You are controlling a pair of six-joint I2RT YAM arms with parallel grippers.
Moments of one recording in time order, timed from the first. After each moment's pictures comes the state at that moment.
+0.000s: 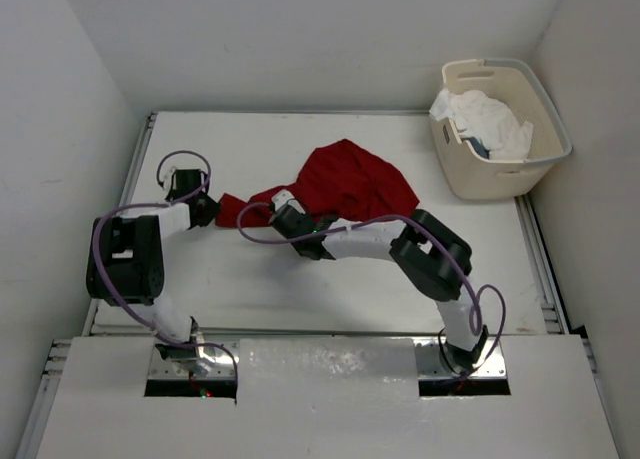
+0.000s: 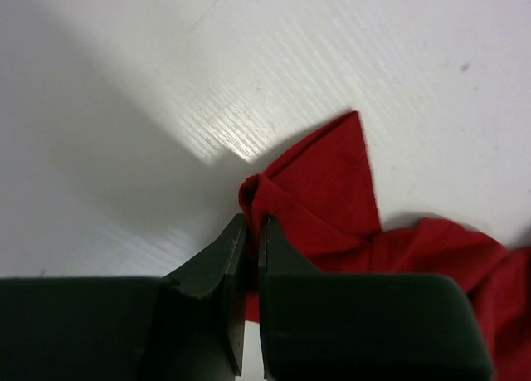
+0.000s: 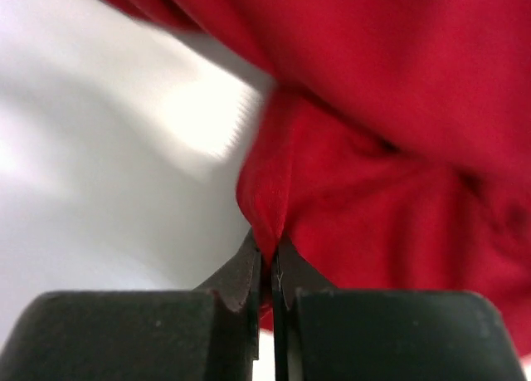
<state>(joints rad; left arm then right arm) 0.05 1.66 0.80 -0.04 -0.13 -0.80 0.98 2.08 1.32 -0.19 0.44 0.17</state>
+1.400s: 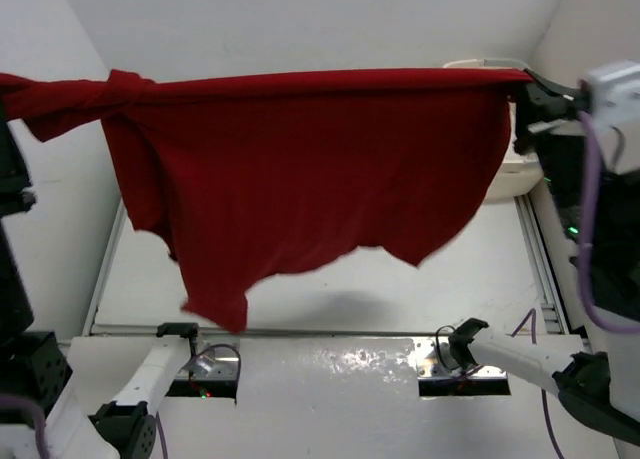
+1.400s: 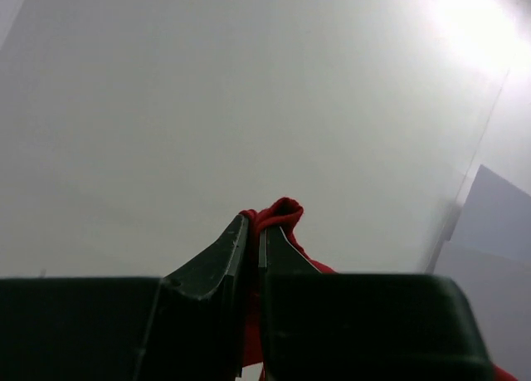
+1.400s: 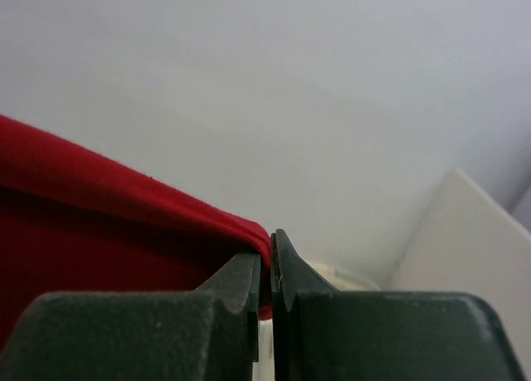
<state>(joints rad) 0.03 0.81 1.94 -0.30 -0.07 -0.56 0.62 0.97 1.80 -0.41 0.35 -0.48</state>
